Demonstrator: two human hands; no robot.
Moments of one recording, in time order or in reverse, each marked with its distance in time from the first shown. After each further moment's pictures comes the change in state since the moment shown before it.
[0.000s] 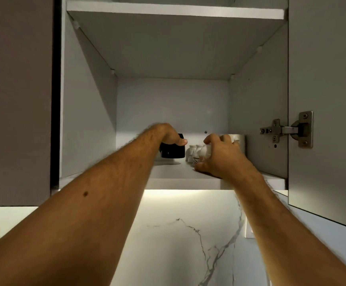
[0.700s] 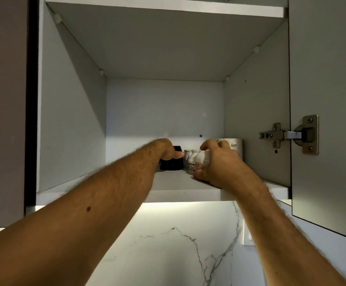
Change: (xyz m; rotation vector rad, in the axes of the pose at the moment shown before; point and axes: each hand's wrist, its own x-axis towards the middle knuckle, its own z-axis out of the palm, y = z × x) left_hand 0.035 -0.006 0.033 0.132 0.018 0.048; right_hand -0.003 0.000 -0.002 0.066 -0.008 0.004
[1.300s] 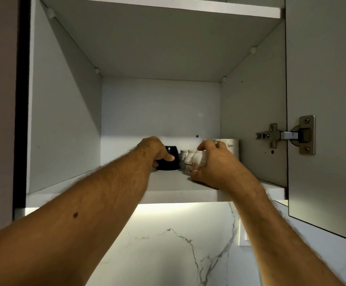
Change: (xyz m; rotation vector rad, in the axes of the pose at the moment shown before) left_hand 0.004 -0.010 -0.003 -0.209 0.034 -0.110; right_hand -0.001 0.000 -0.001 0.046 -0.018 0.023
